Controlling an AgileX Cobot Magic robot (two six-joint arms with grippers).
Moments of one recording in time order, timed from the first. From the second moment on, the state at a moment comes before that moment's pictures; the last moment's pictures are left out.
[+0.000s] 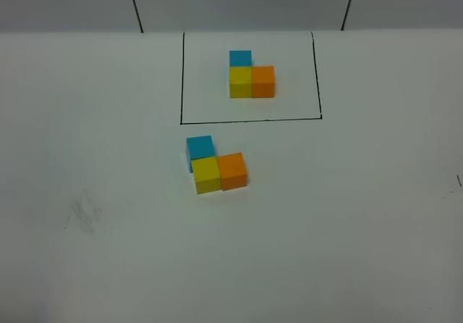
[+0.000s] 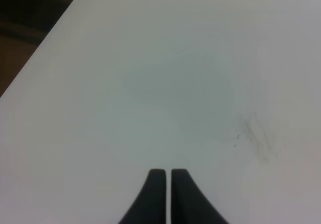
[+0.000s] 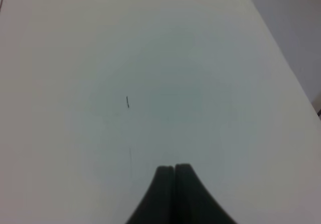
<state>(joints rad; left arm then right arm) 0.03 -0.01 -0.51 0.19 1.09 -0.30 -0.16 -0.01 -0.50 -0.09 1.07 0.00</state>
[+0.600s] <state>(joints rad) 0.03 -0.01 -0.51 0.19 1.09 -0.30 -0.16 -0.01 -0.50 -0.09 1.07 0.00</state>
